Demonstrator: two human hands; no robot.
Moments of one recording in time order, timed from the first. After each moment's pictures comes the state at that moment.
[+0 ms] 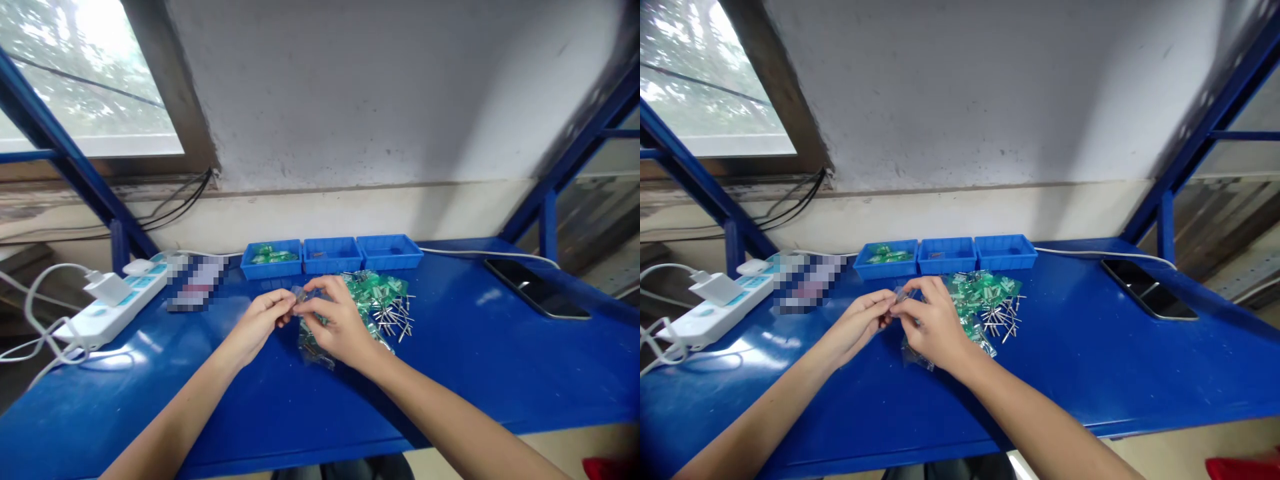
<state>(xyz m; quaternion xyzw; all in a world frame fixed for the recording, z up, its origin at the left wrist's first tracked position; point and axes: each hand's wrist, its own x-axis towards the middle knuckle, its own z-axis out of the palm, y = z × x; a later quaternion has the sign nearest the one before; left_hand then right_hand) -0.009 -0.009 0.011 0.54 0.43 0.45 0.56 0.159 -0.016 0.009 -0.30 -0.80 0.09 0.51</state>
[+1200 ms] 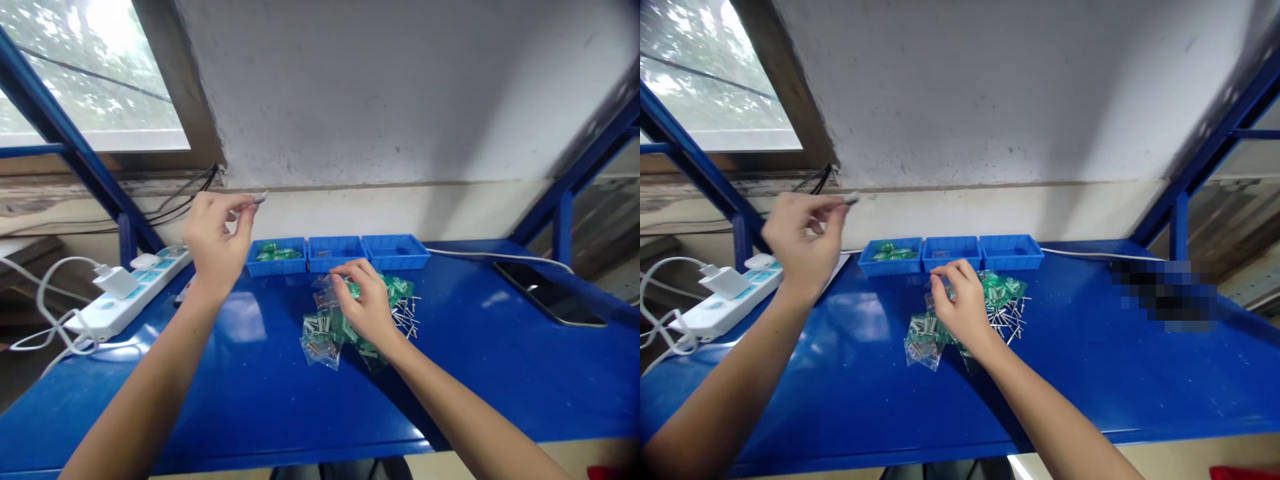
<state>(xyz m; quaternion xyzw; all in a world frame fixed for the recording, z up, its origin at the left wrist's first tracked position) -0.039 0.039 0.104 0.65 0.47 0.55 -0.22 0.181 -0.001 0.024 -0.41 -0.71 0.10 0.56</state>
